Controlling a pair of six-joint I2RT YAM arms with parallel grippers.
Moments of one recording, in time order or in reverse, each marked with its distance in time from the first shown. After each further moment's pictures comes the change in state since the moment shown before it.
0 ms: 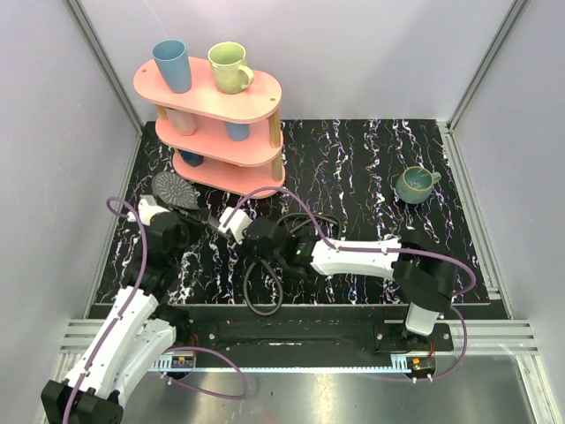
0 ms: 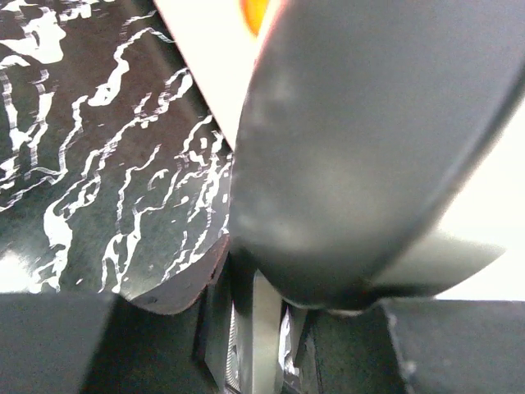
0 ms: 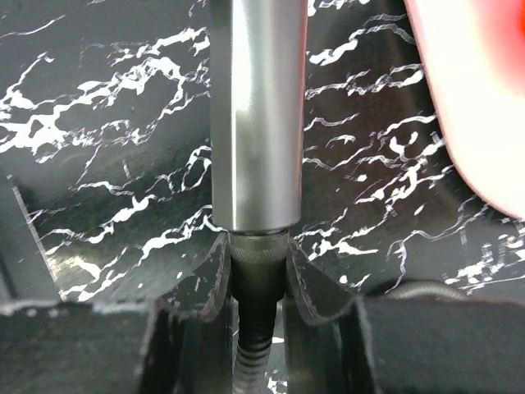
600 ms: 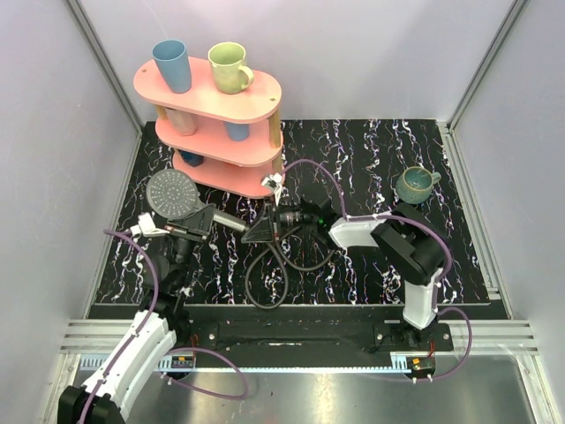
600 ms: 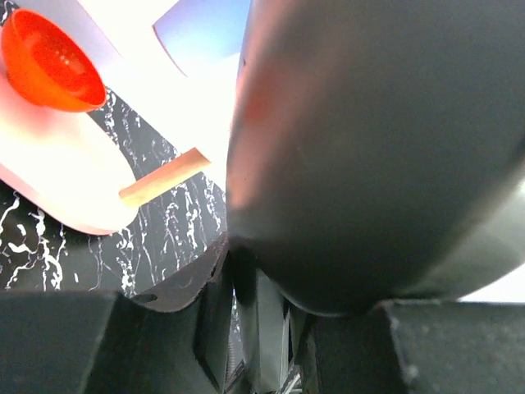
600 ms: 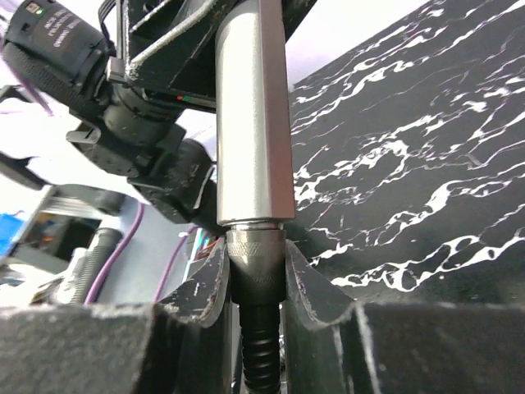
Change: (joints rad) left arm 0.003 -0.229 -0.510 0.984 0.157 0.055; right arm -0.402 0.108 -0.185 0.743 -1.088 0.695
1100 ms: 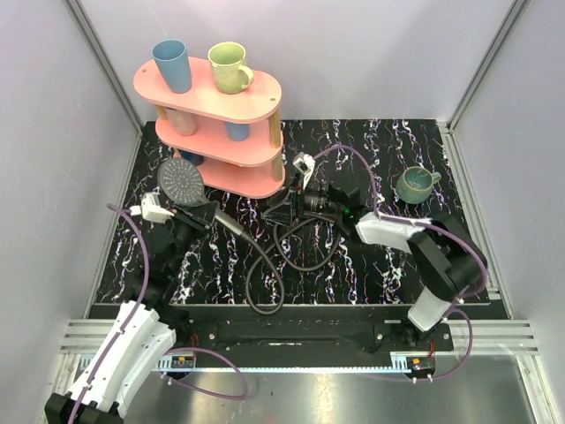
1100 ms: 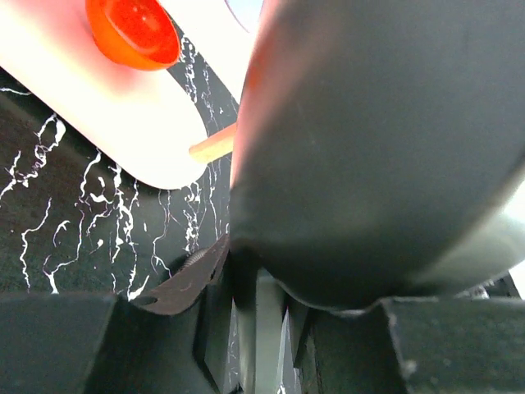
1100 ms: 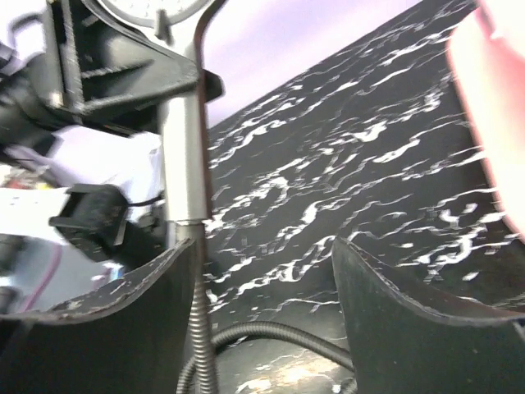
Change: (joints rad) left arm -0.008 0.052 0.265 -0.499 0.008 0.121; right arm -0.152 -0.135 -0.089 -0.004 0.071 -0.051
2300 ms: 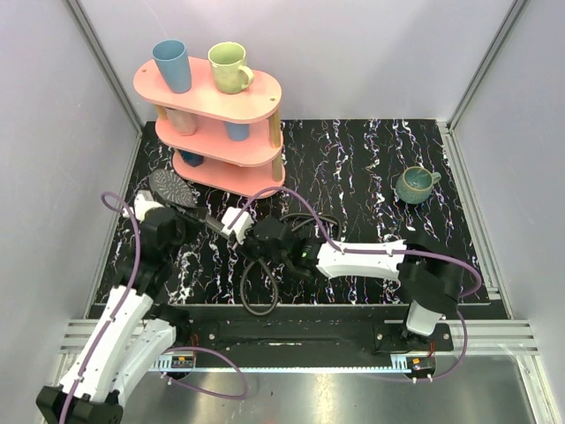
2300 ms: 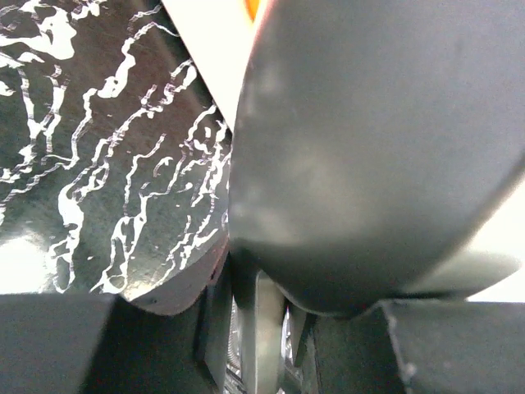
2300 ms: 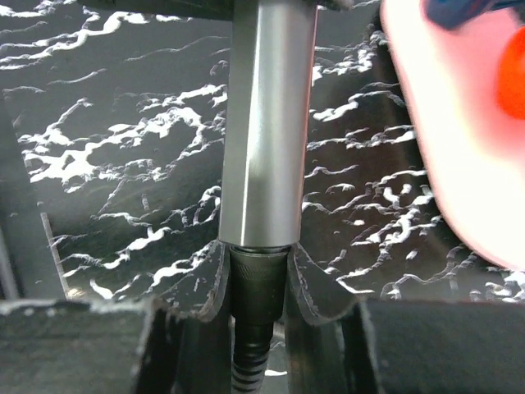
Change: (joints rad) left arm 0.005 0.204 0.387 -0.641 -0.149 -0.143; right arm 0.550 -0.014 0.217 -0.586 0.959 -0.696
